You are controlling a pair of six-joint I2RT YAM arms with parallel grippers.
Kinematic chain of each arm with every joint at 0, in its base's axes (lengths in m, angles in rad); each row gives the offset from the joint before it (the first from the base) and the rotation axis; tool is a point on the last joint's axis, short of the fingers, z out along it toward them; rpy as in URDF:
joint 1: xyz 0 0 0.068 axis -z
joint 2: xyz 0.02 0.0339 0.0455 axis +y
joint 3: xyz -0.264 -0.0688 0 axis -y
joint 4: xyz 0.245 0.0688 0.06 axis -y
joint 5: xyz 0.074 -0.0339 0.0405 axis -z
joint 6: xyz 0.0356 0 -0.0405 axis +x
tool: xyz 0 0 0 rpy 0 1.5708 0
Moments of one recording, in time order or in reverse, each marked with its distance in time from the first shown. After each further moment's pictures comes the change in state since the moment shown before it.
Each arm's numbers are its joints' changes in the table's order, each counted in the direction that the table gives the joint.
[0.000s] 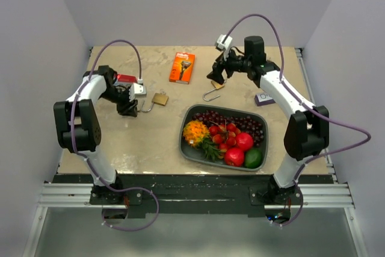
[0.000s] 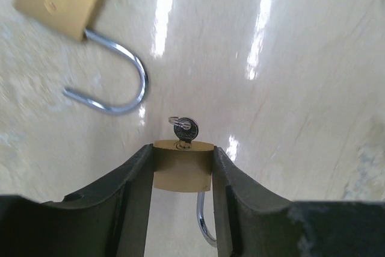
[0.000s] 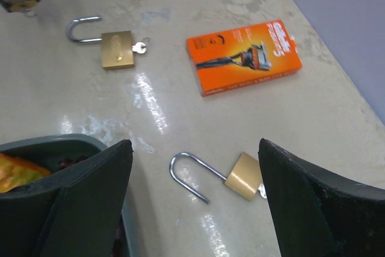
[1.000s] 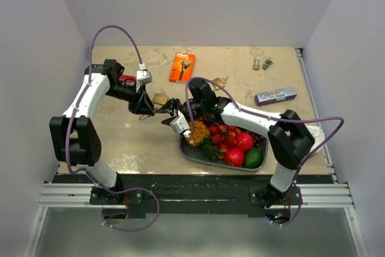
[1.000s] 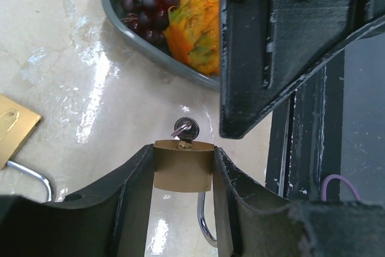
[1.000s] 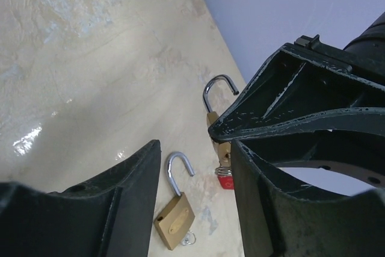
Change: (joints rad) left arm 0.140 -0.169 0.113 -0.261 0.404 -0.332; right arm -0.533 -0.037 -0.321 0.293 -0.267 -0.968
